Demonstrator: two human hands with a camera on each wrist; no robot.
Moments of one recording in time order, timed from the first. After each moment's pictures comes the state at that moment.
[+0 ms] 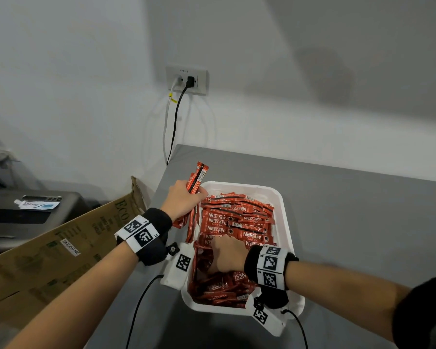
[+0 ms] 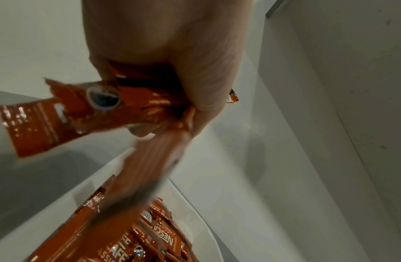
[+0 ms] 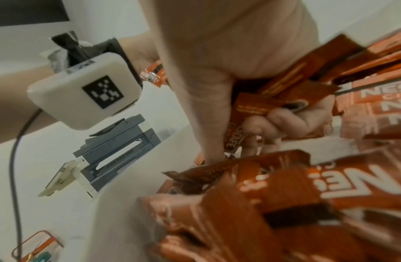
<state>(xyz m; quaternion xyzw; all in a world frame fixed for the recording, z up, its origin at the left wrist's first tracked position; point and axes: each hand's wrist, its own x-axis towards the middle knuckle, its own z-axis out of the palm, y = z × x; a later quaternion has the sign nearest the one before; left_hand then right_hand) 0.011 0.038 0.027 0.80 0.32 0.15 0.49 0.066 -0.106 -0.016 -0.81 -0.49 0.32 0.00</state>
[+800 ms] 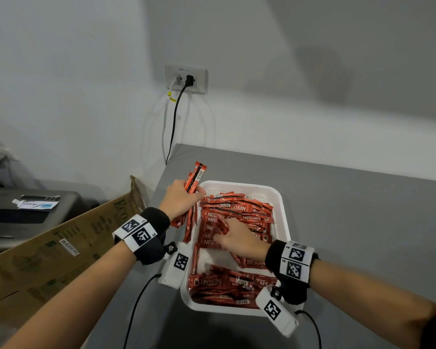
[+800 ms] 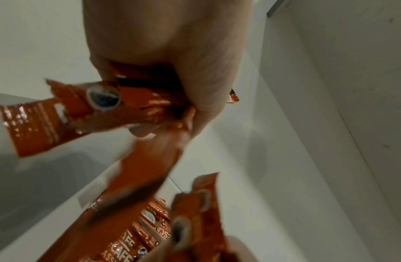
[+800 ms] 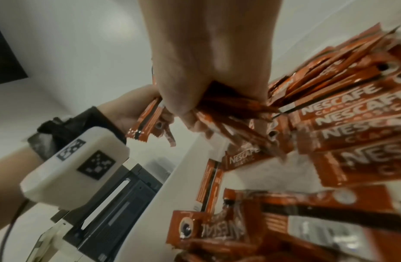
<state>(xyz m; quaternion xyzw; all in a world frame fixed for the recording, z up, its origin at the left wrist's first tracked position) 0.010 0.040 0.026 0.79 0.32 0.15 0.50 0.090 -0.117 -0.006 -0.75 -0.43 0.40 0.32</state>
